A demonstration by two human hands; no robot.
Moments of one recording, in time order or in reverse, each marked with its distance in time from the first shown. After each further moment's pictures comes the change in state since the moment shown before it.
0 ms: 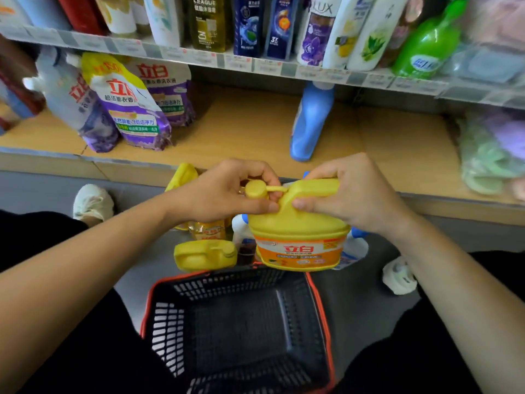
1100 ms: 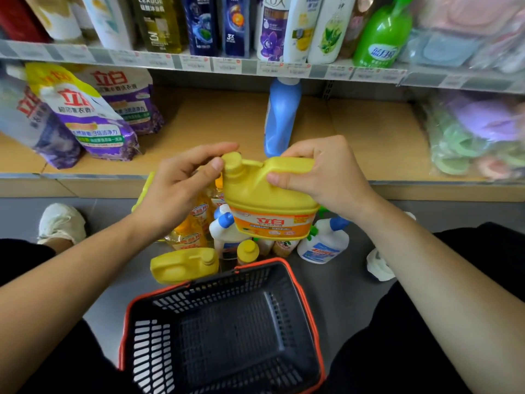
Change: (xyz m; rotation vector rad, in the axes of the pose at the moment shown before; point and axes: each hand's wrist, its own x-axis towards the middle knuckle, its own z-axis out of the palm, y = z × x) left_hand 0.002 -0.015 0.010 -0.148 0.382 0.030; right_hand 0.006 0.012 -0.004 0.181 0.191 0.057
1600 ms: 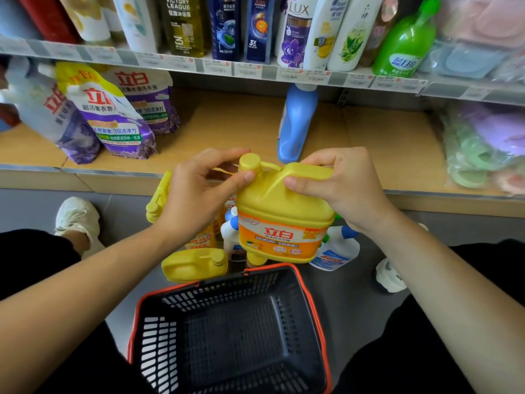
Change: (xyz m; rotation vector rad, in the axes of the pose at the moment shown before) left_hand -0.005 0.000 0.007 0.184 0.203 0.076; right_hand -0.002 0.000 0.006 0.126 0.033 0.105
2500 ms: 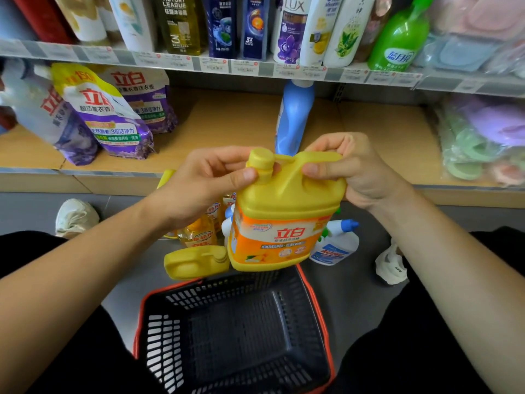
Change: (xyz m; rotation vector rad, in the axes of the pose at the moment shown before) left_hand 0.012 0.013 -0.009 -0.620 -0.446 -0.203; right_hand 0.014 0.003 -0.016 0.594 -0.232 0.169
